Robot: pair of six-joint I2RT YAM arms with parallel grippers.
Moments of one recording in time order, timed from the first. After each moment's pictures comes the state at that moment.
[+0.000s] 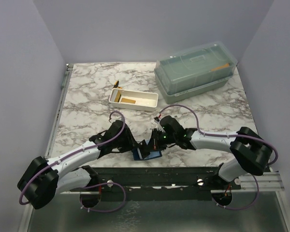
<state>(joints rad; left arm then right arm) -0.72 1.06 0.47 -0.28 0.08 -1.02 0.92 1.51 0.69 0.10 -0.39 0.94</state>
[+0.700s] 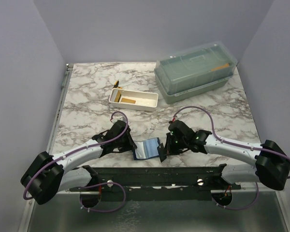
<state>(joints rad) -0.71 1.13 0.46 -0.24 0.05 -0.96 0.92 1.25 0.66 -0.36 -0.14 0.89</state>
